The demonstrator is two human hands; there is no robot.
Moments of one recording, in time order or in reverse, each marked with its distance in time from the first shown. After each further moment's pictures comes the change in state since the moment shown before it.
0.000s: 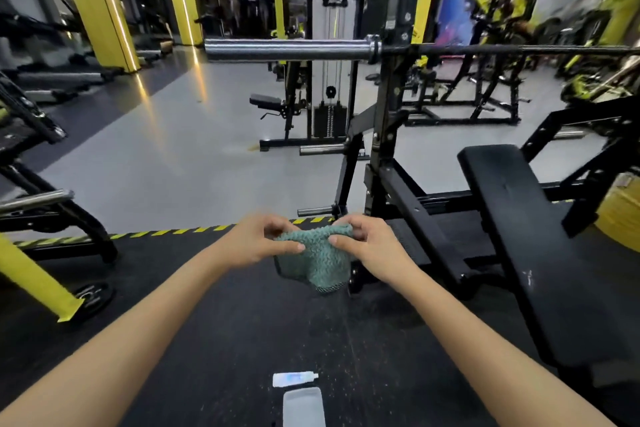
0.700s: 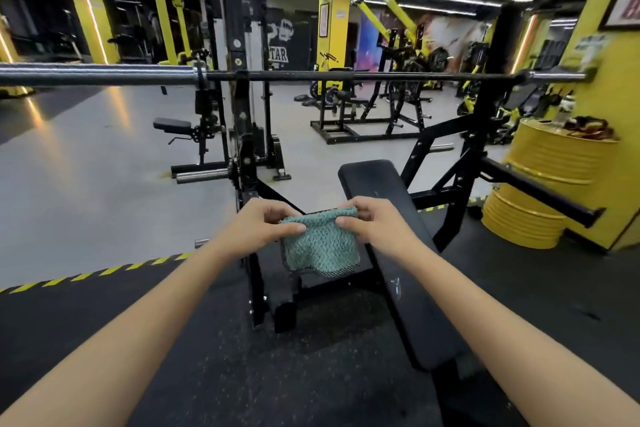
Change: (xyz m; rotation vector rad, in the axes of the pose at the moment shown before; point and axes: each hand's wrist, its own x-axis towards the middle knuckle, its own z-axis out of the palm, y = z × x) left_hand 0.202 0.175 0.253 -0.116 -0.053 0.173; right_hand -0.066 0.076 -0.357 -0.079 0.169 0.036
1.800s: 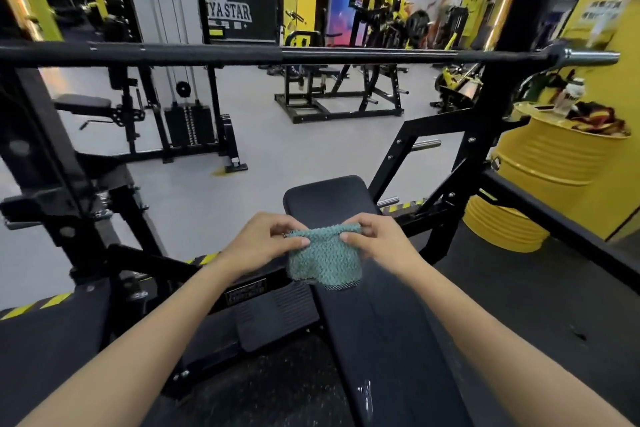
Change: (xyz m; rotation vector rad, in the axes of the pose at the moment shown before) left_hand 0.439 -0.141 0.074 -0.073 -0.069 -0.026; right_hand 0.312 0.256 -0.190 0.037 0.051 0.209
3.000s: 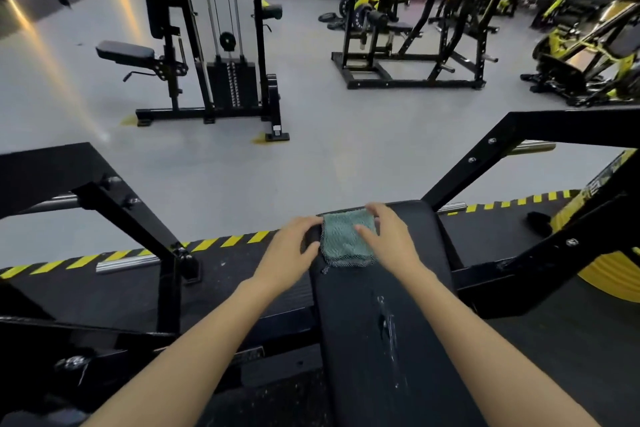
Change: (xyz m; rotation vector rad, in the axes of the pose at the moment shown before) left_hand 0.222 -0.184 -0.005 0.402 0.279 -0.133; right_hand 0.299 0.155 0.012 -0.424 -0.001 0.079
